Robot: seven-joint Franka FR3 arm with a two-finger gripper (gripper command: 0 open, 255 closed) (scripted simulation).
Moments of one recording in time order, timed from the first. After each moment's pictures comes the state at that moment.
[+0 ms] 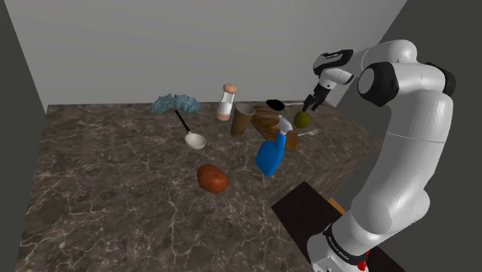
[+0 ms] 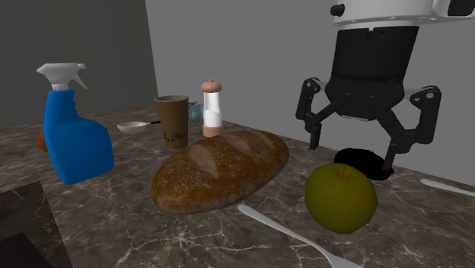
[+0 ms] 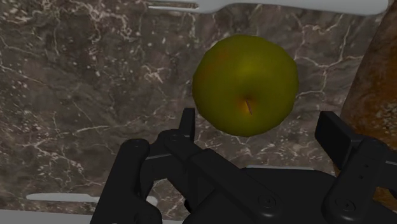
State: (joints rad) arm -0.31 0.44 -0.54 -1.62 0.31 2.03 -0.80
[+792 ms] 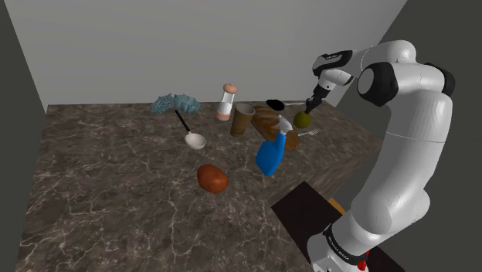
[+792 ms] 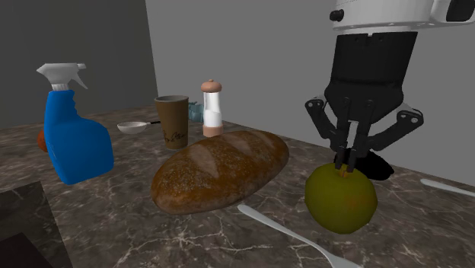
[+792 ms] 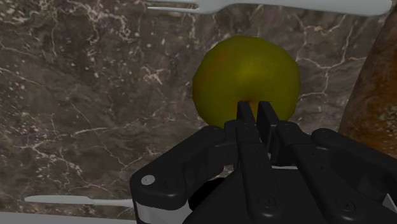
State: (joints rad) arm -0.31 0.44 -0.54 -1.63 0.31 2.04 -0.80
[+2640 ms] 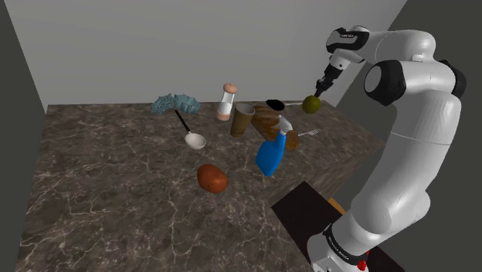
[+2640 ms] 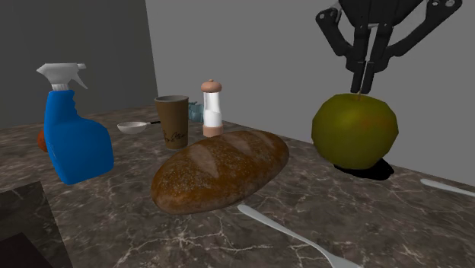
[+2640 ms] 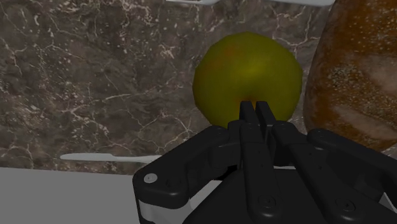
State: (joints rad) arm -0.32 0.39 -0.56 -1.42 0.27 1.78 -0.76
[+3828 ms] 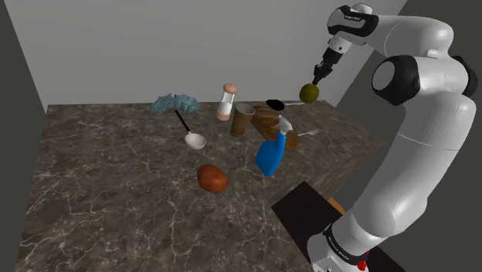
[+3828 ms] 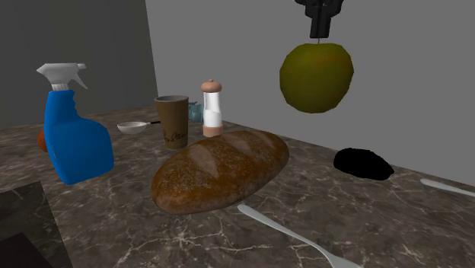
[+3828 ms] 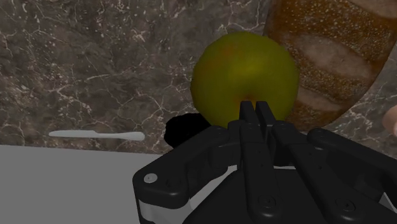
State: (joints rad) arm -0.23 0.30 -0.55 -1.36 0.21 1.66 -0.63
